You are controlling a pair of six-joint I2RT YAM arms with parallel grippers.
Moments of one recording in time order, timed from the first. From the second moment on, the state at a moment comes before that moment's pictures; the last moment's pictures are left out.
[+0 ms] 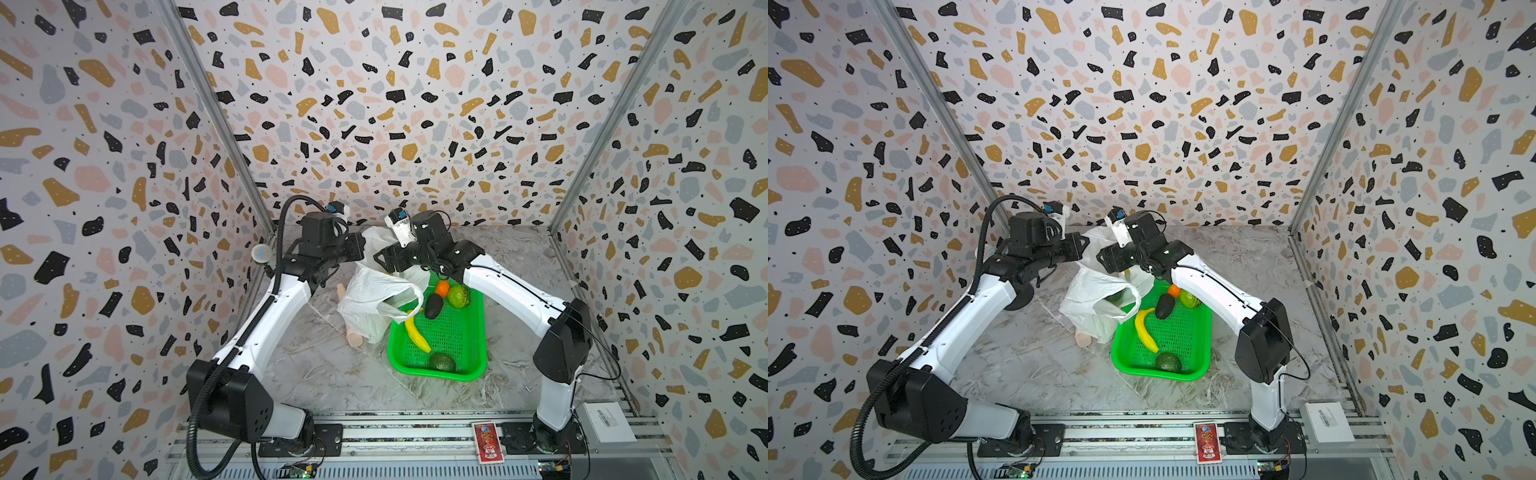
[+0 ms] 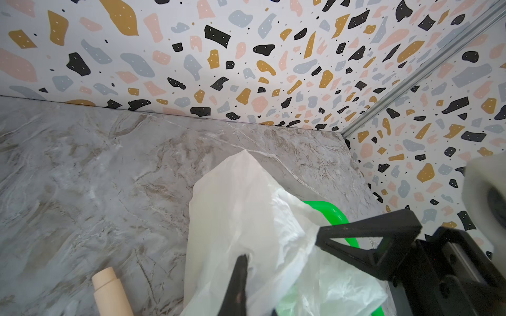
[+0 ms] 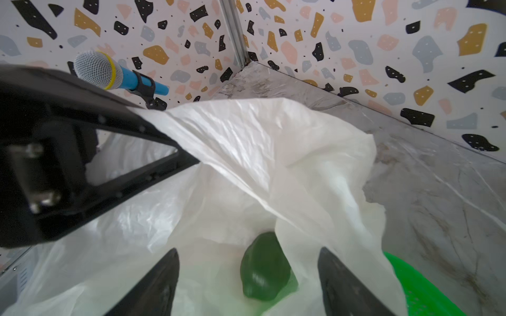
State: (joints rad) left arm -0.25 1.42 1.33 -0.40 0.28 -0.35; right arm 0.76 1.89 1.83 -0.48 -0.18 0.17
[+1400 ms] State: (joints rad) left arm -0.25 1.42 1.33 -0.40 0.28 -0.35; right arm 0.88 1.65 1.02 -0.32 -0.06 0.16
